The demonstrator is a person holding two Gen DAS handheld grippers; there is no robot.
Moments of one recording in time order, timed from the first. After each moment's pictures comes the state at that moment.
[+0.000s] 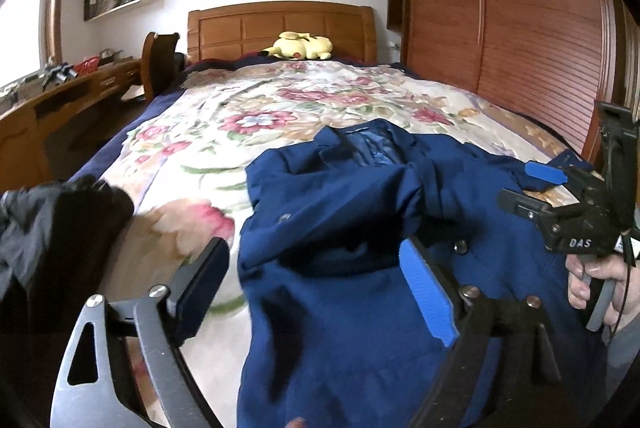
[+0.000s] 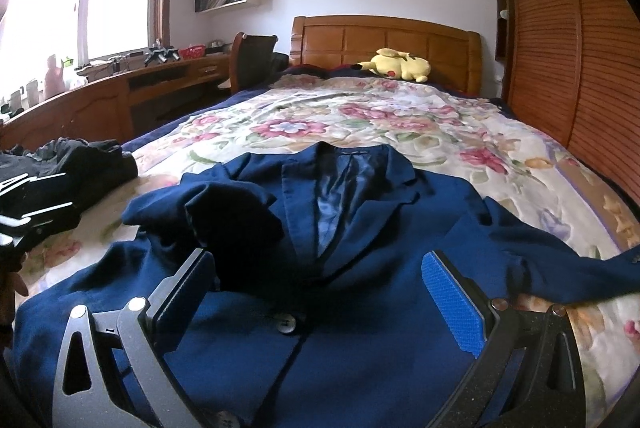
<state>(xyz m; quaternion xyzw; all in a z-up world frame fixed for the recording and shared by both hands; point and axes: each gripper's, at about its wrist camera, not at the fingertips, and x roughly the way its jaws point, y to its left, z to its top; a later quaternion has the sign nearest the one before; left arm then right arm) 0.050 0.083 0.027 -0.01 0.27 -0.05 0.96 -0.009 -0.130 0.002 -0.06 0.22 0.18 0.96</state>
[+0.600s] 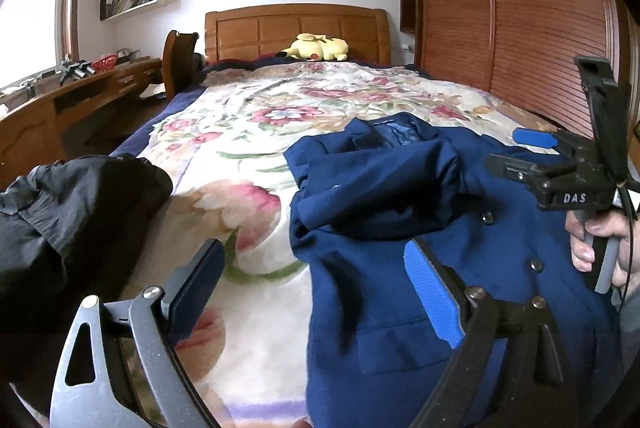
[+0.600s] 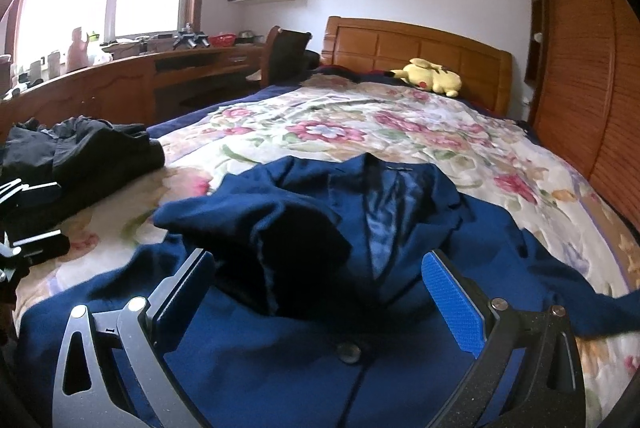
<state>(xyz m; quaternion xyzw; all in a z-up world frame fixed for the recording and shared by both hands) 0.017 0.128 0.013 0.00 0.26 -0.03 0.96 -0.003 -0.077 0.009 -0.10 0.21 0.22 0.95</state>
